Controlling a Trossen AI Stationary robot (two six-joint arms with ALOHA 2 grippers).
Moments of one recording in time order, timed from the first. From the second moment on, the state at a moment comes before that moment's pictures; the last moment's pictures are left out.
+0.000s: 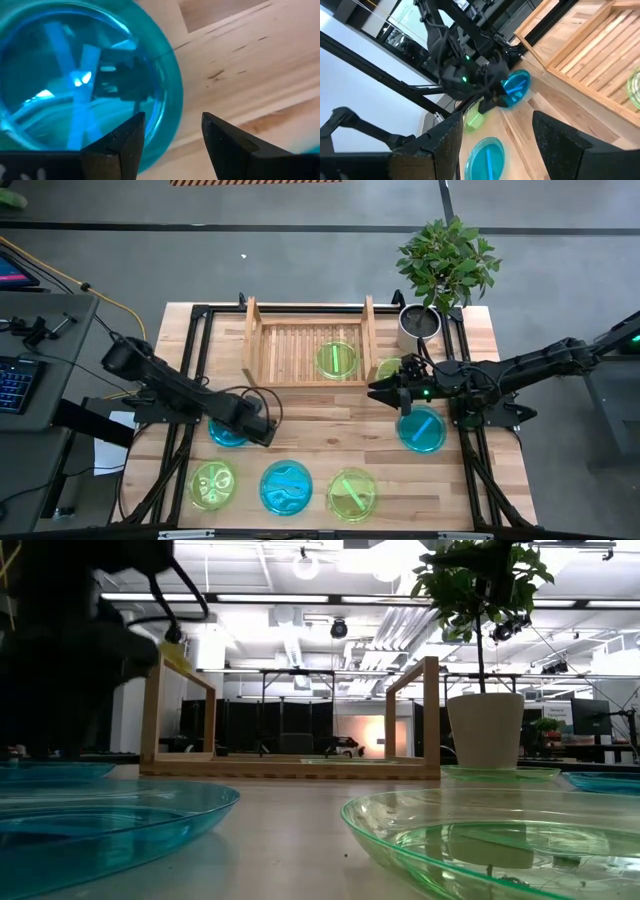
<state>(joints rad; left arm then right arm) -0.39 1.52 0.82 -0.81 -0.03 -1.54 0.22 0.92 0.65 0.08 0.21 0.85</state>
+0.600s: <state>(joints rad) -0.39 1.66 0.85 -0.82 -0.04 -1.46 0.22 0.92 0.65 0.06 0.21 0.86</state>
